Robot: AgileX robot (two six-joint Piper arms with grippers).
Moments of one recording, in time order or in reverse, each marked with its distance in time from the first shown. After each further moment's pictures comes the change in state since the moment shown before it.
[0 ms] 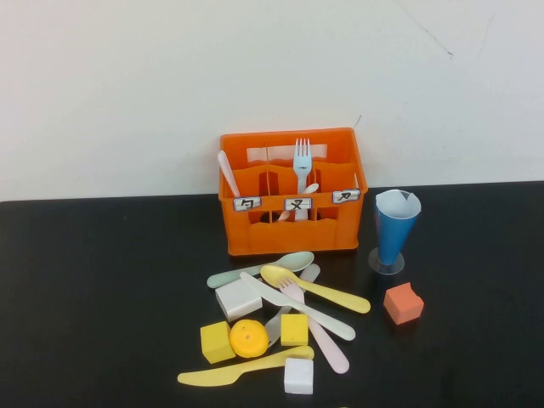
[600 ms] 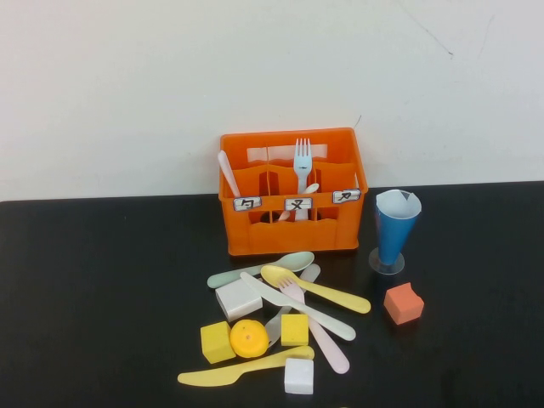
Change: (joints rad) right arm 0.000 0.000 0.000 -0.059 -0.066 -0.131; left arm 0.000 0.000 0.000 0.000 0.000 0.000
